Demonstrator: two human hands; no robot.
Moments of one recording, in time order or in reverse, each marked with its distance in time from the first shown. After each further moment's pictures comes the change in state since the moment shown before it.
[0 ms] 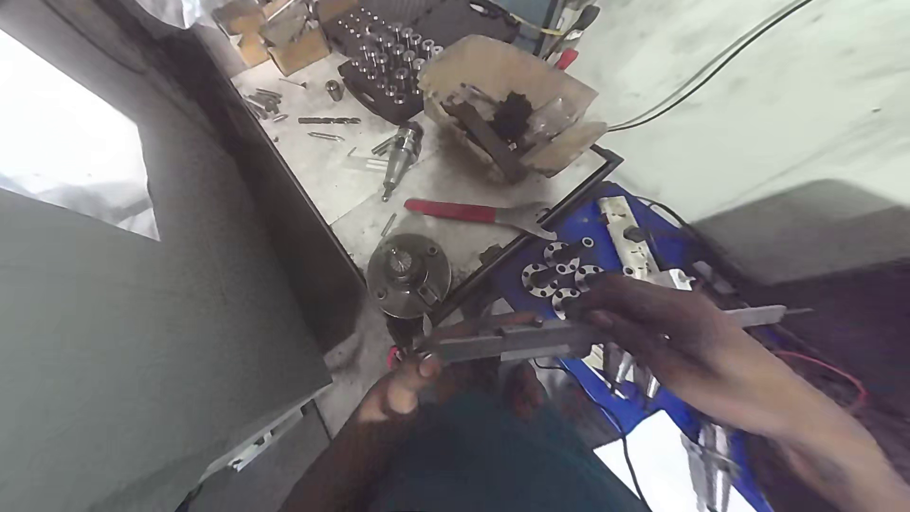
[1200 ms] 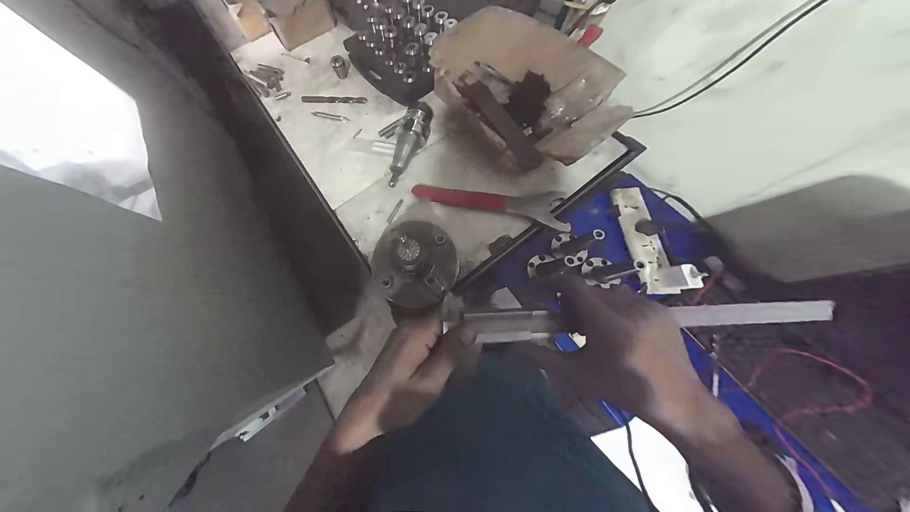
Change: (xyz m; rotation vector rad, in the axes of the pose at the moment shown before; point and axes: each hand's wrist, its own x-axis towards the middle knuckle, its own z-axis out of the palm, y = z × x) left_hand -0.015 0.009 -0.012 0.973 0.290 -0.257; right_hand 0.012 -0.009 0.065 -0.472 0.217 -0.036
